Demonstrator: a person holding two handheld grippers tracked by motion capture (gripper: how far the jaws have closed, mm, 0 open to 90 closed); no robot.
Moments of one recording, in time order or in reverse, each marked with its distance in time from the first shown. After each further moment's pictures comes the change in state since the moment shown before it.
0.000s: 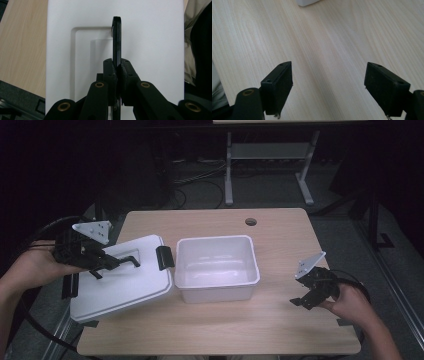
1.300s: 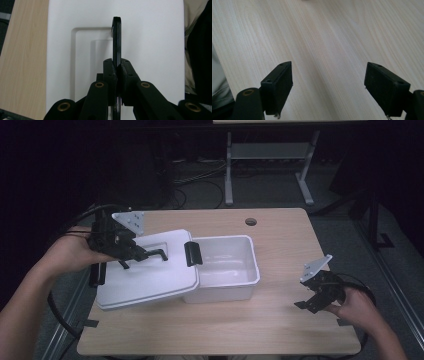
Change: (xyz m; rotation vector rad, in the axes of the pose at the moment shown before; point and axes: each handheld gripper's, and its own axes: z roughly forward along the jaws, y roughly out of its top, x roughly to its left) left arm -0.005 0.073 0.013 -0.008 -0.026 0.108; right arm 0.003 -0.014 -0.005 -0.002 0.005 0.012
